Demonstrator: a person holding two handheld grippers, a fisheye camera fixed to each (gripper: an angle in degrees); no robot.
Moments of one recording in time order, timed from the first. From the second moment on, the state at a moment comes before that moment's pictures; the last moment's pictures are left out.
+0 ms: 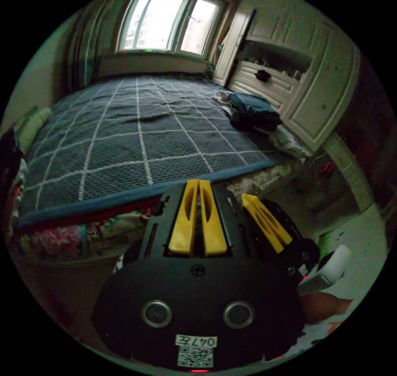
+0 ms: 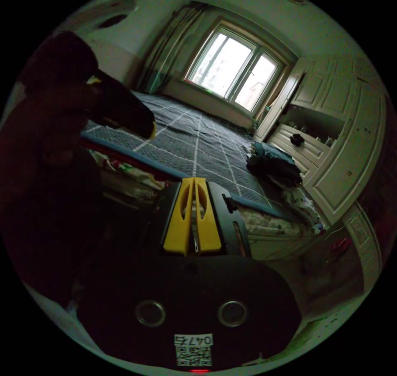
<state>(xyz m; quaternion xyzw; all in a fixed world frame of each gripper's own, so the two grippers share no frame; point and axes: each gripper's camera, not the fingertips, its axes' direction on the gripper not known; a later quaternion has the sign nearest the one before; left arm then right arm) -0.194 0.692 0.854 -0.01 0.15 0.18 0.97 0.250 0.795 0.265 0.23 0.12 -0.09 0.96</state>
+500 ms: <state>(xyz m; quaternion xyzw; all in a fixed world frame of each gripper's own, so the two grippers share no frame) -0.188 0.693 0.927 0.03 0.04 0.22 0.97 0.326 0.779 0.273 0.29 0.12 -0.07 0.95</state>
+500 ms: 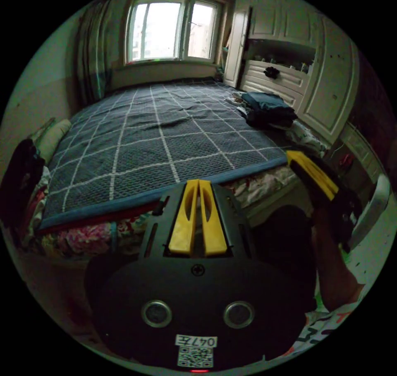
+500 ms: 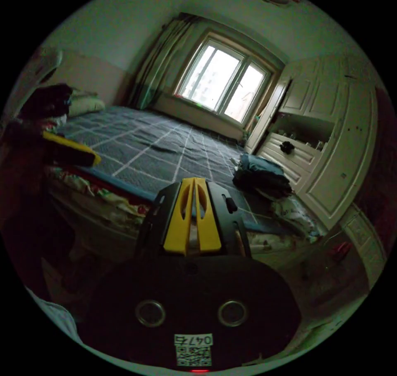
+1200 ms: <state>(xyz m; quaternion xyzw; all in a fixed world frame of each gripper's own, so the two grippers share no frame) -0.195 0.500 1.203 -0.07 -0.02 0.06 1.00 0.404 0.570 0.497 0.18 -0.15 -0.10 0.97</state>
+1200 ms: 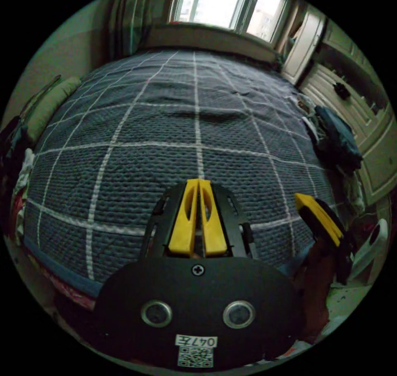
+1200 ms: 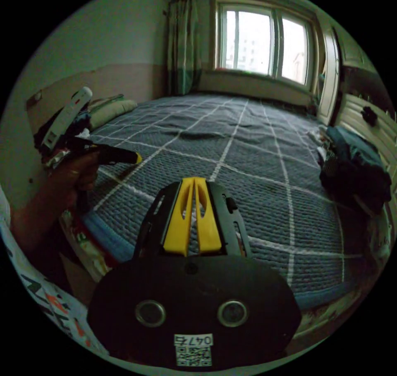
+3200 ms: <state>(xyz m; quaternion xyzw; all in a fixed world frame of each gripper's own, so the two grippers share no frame) 0.210 0.326 1.189 -0.09 0.28 0.36 0.88 0.879 0.486 0.512 0.35 -0.03 0.24 0.91</state>
